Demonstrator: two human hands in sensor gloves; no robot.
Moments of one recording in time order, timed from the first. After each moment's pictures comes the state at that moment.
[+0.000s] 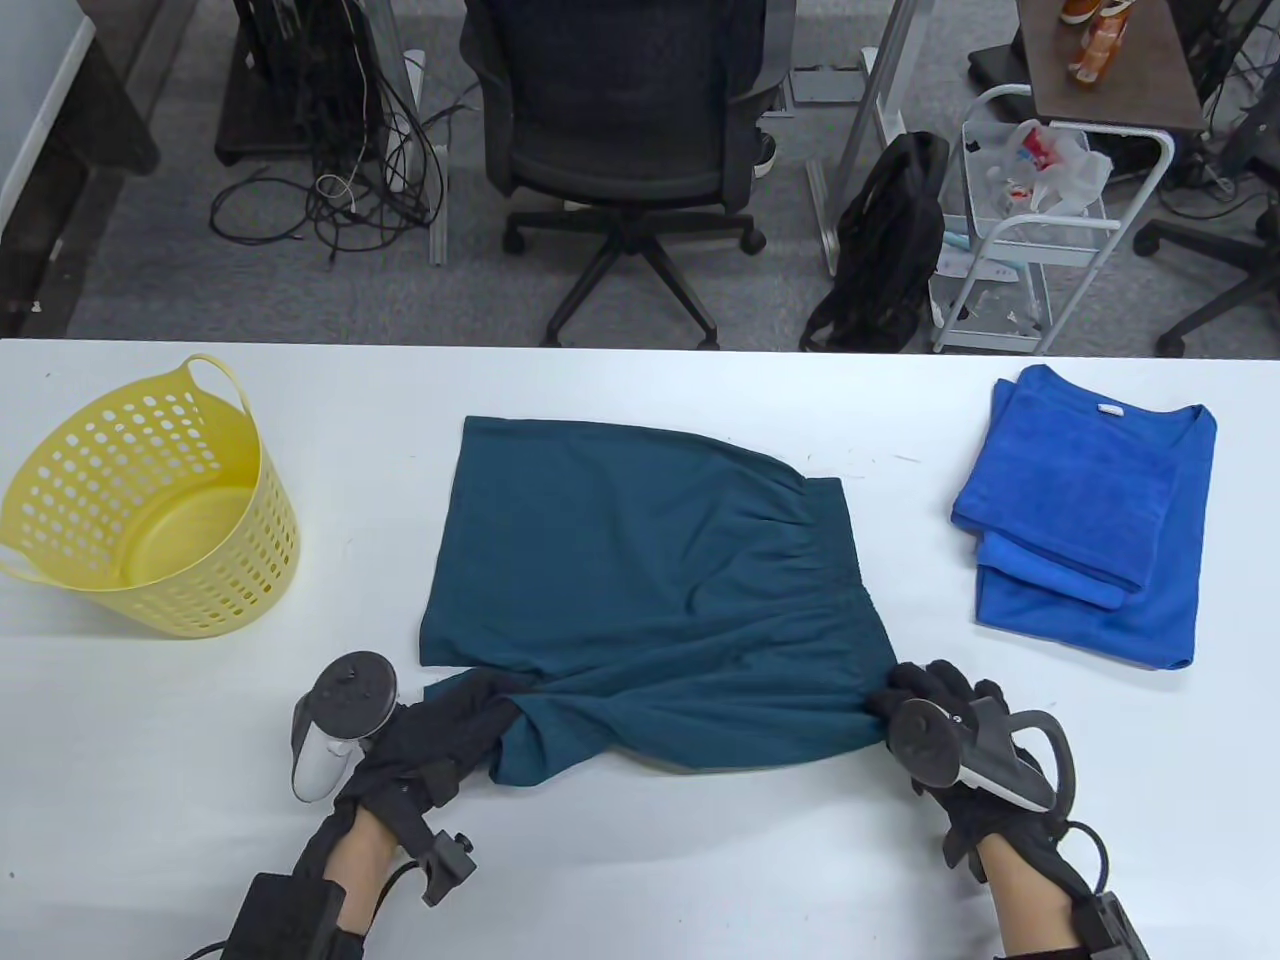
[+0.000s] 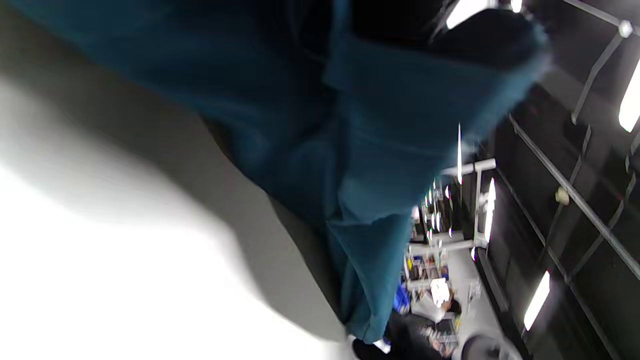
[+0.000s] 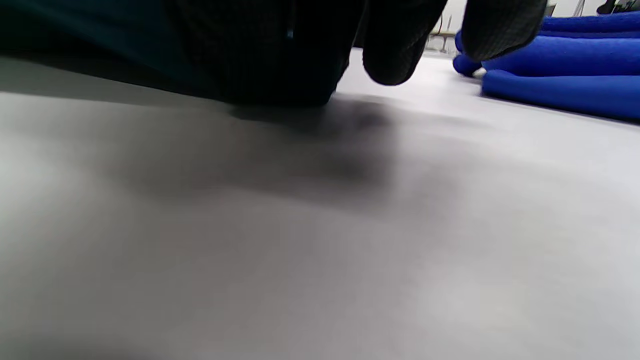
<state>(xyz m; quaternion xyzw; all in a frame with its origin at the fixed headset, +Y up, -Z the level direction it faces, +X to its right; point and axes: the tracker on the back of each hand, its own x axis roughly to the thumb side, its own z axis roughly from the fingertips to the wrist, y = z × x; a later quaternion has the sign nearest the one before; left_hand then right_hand) -0.222 -0.774 -0.193 -0.20 -0.09 0.57 0.79 0.258 -0.777 -0.200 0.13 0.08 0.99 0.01</state>
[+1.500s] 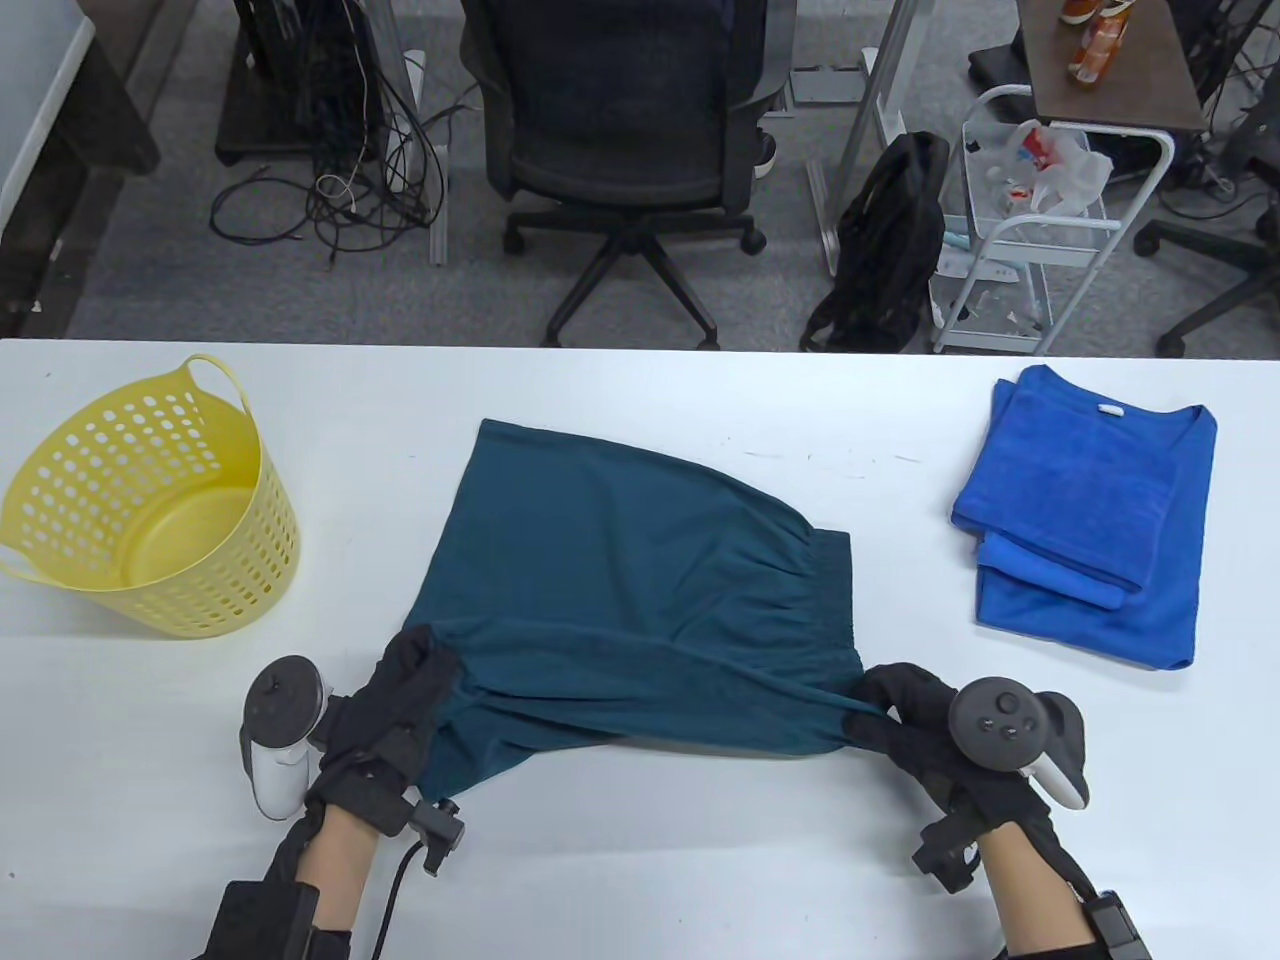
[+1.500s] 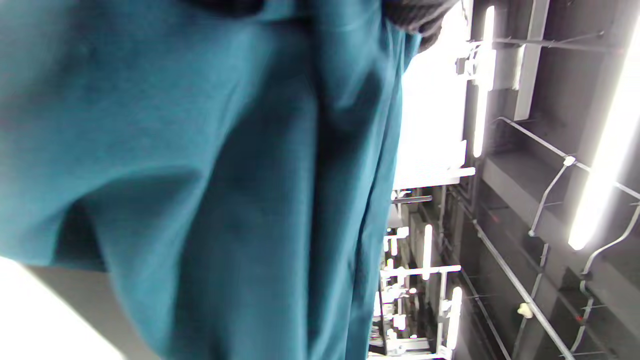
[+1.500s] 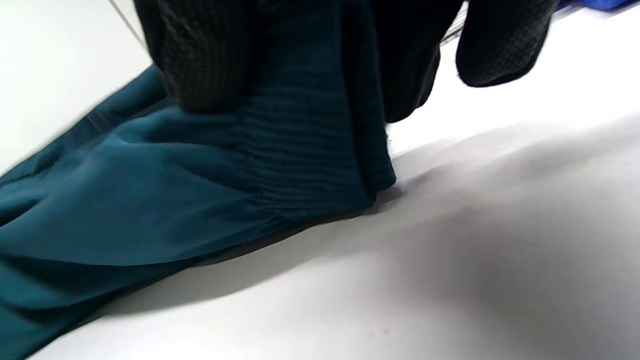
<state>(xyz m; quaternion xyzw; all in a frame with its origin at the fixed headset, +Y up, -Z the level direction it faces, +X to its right) -0.258 -0.756 -0.189 -0.08 -0.04 0.66 0.75 0.268 -0.762 -0.204 0.15 0.09 0.94 0.30</state>
